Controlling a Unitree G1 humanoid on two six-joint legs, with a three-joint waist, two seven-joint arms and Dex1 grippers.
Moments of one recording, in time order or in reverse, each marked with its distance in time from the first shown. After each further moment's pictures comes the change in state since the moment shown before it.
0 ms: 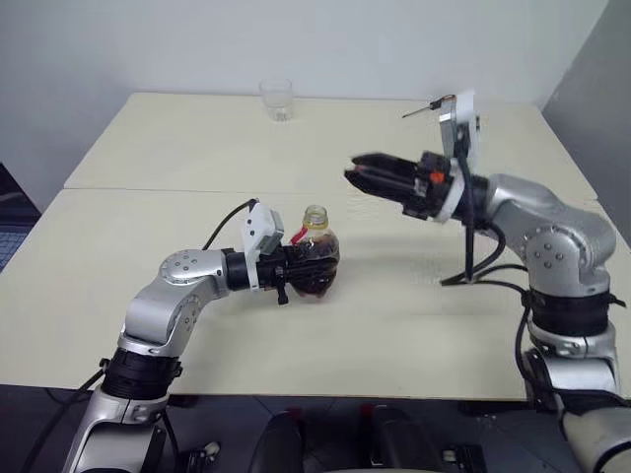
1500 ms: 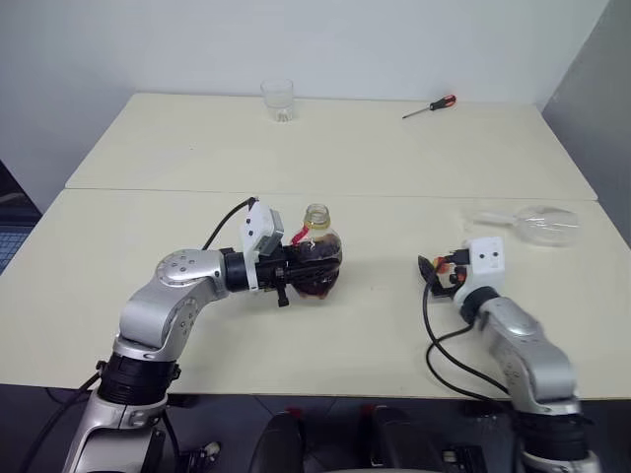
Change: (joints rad) left arm 0.006 -0.001 0.017 -0.055 -0.006 0.035 0.013; right arm 0.578 0.126 -0.026 -0.143 -0.465 -0.201 -0.512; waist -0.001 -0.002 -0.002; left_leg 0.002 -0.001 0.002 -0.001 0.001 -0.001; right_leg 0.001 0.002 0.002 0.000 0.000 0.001
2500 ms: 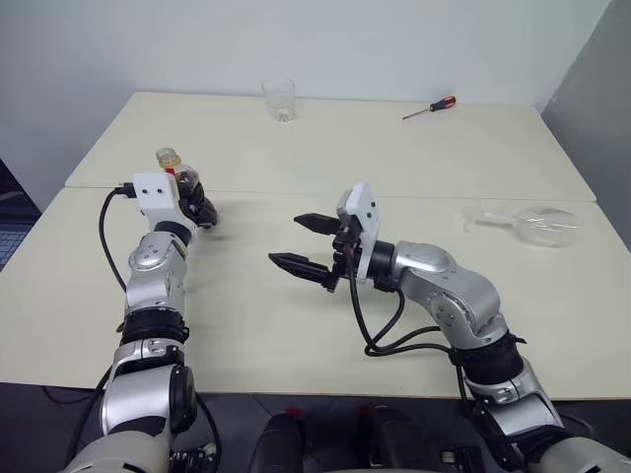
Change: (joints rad) left arm -0.286 -0.132 0.346 0.946 0.286 -0.583 0.777; right arm -0.489 0.198 0.340 0.175 0.248 0.026 0.445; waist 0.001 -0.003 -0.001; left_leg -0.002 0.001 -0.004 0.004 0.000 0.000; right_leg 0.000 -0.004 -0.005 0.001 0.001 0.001
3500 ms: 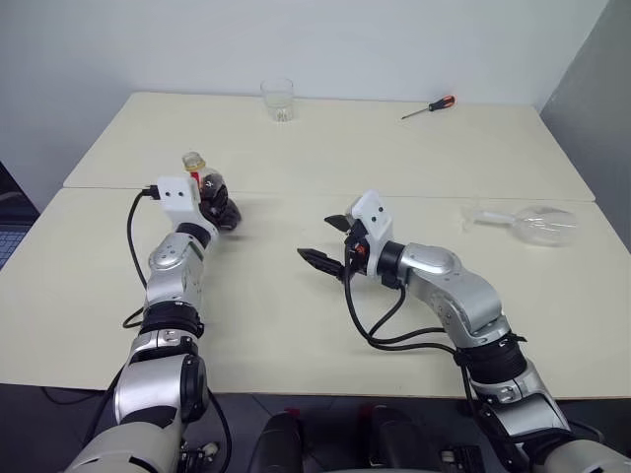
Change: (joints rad) left arm -0.047 -0.054 -0.023 0.101 -0.021 -0.060 -0.155; right arm 0.031 -0.049 -0.014 0.072 -0.191 -0.022 -0.069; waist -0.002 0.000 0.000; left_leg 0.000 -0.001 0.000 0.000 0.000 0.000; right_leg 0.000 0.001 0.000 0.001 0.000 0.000
